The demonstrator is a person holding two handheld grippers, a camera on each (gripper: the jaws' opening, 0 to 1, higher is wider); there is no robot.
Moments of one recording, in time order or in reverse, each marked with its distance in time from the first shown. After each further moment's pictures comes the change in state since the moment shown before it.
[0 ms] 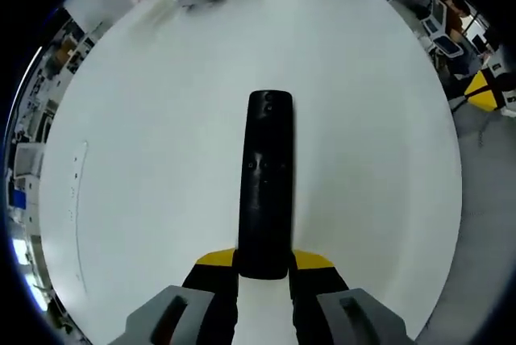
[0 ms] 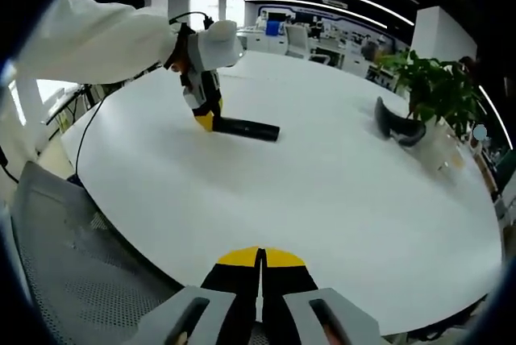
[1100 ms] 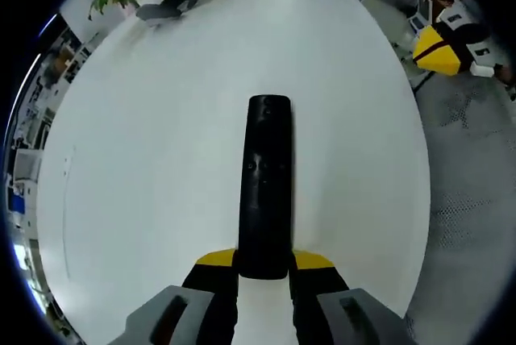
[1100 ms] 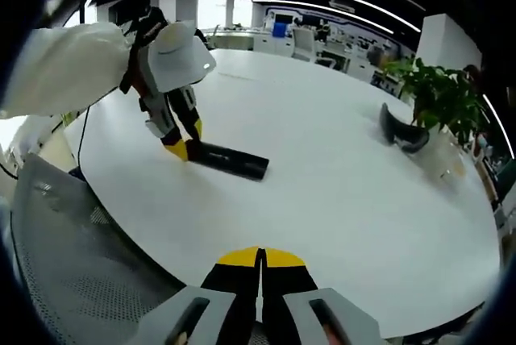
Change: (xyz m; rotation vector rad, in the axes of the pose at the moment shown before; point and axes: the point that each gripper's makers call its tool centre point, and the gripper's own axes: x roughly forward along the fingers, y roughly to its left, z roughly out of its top) left arm -0.007 -0.094 -0.016 0.026 -0.056 -0.007; right arm -0.002 0.006 0.000 -0.026 0.000 0.014
